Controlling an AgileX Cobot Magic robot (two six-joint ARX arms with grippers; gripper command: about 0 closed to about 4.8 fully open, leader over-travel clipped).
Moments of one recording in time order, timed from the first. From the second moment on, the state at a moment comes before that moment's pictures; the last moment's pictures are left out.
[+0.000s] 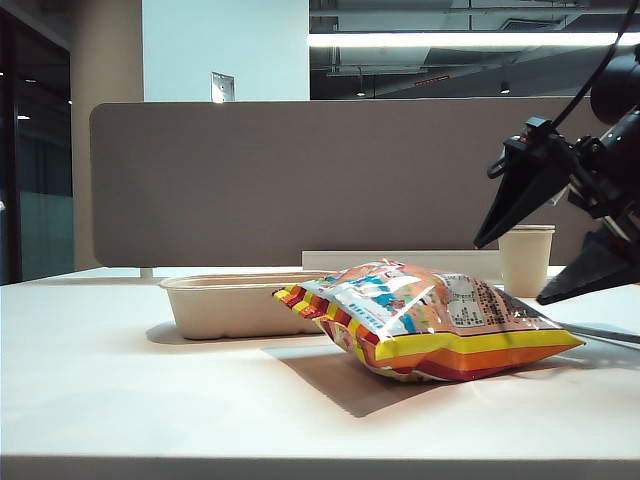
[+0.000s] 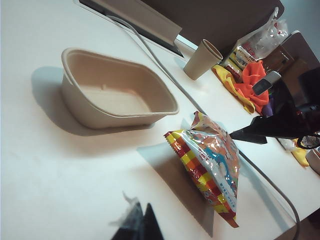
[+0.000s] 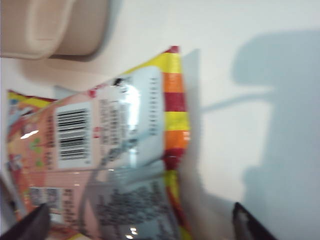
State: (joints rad) left arm -0.11 0.00 0.02 -0.18 0.55 -0.54; right arm 0.08 1.63 1.03 -0.57 -0.75 -0.08
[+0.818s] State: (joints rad) left arm -0.11 0.00 0.02 -0.18 0.55 -0.54; right arm 0.08 1.76 1.04 -0.55 -0.87 -0.10
